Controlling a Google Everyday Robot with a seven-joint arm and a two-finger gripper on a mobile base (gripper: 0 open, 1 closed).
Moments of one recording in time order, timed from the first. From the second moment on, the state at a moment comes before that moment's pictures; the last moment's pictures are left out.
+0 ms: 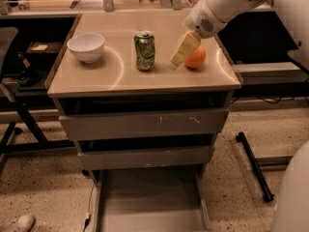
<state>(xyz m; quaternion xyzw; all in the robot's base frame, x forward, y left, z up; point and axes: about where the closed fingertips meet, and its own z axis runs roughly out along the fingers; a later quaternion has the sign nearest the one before) 0.678 -0.077 0.921 -0.57 0.75 0.13 0.31</state>
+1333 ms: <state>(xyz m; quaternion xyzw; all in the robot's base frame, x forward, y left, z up) 0.758 -0.006 0.877 -0.53 0.75 0.21 0.35</state>
